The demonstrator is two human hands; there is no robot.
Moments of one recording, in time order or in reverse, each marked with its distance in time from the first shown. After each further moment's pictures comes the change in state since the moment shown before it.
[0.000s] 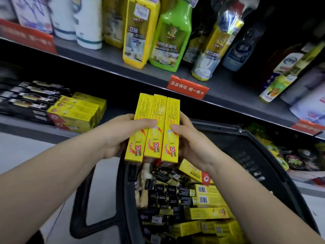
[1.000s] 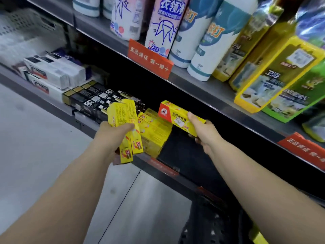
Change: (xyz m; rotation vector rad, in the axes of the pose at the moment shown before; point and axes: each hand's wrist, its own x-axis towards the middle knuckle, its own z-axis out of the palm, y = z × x) left_hand 0.034 -0.073 -0.242 -0.294 0.802 -0.042; right_hand 0.255 0.011 0.136 -0.382 0.353 0.053
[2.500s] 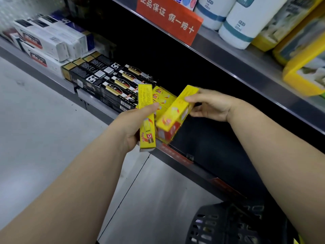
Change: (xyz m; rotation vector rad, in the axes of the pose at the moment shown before) left_hand 0.025 -0.014 0.026 -0.232 -0.307 -0.197; right_hand 0.056 -0.020 0.025 -0.088 -0.778 0.022
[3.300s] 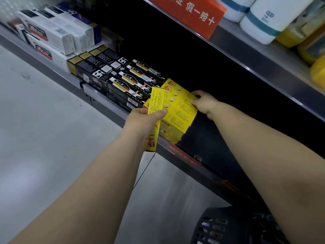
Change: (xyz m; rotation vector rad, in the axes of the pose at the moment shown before) left_hand 0.010 -0.010 0.004 0.103 0.265 0.043; right_hand 0.079 0.041 0.003 -0.608 0.496 0.097
